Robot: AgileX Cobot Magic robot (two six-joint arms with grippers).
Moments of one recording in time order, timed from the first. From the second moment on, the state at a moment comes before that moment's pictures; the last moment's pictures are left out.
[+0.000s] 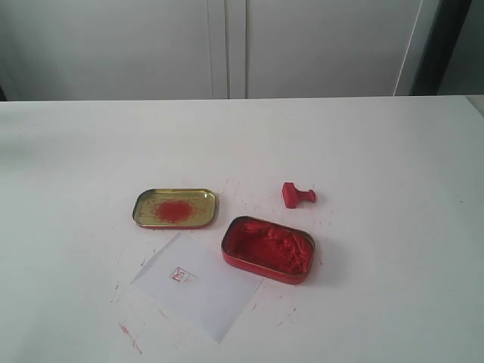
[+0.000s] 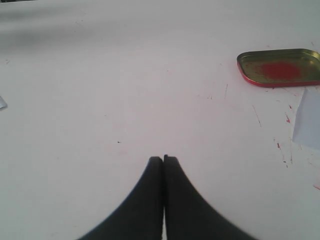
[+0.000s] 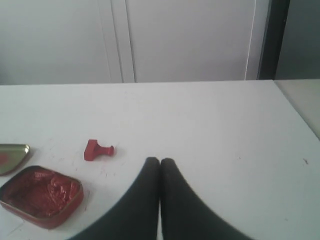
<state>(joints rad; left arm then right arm) -0.05 0.00 0.02 -0.13 0.42 0.13 0.13 0.01 -0.27 -0.04 0.54 0.13</state>
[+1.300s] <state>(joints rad) -0.05 0.00 0.02 -0.13 0.42 0.13 0.13 0.01 -0.02 -0.04 0.39 0.06</state>
